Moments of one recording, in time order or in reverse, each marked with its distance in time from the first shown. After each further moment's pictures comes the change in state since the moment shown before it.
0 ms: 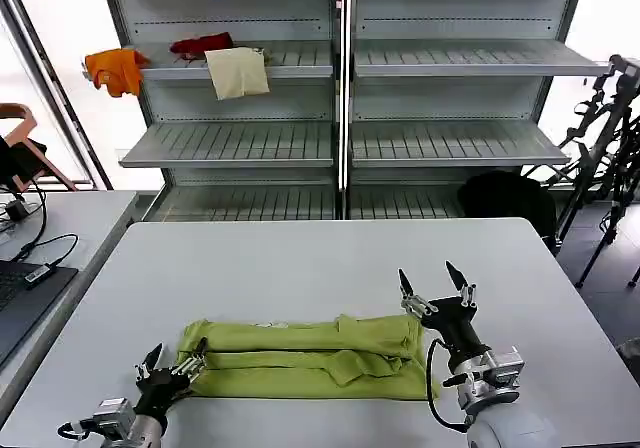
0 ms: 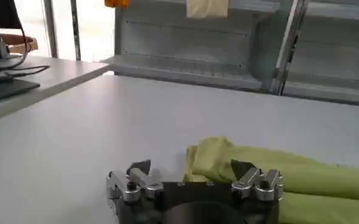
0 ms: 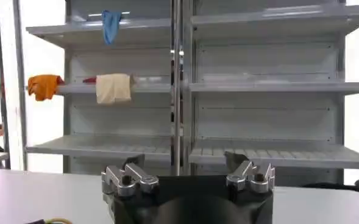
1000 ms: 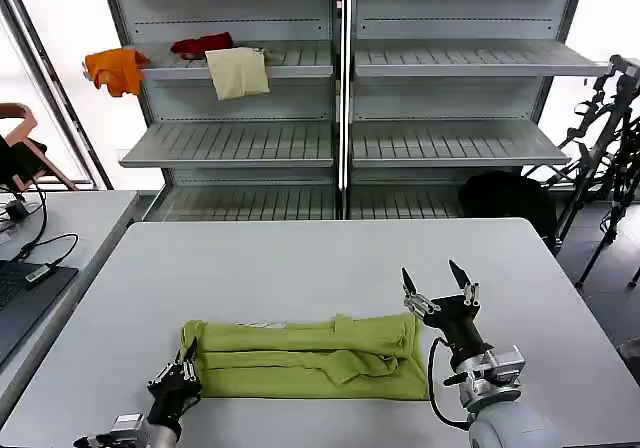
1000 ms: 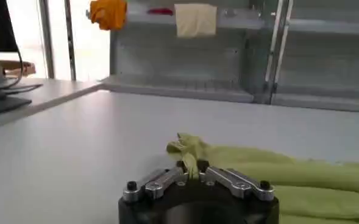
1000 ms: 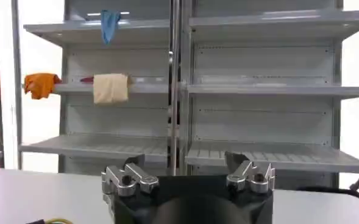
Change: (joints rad) left arm 0.015 -0.015 0.042 0.018 0.113 -0.181 0.014; right arm 0.002 -0.003 0.004 -0.013 -0.018 0.004 -0.005
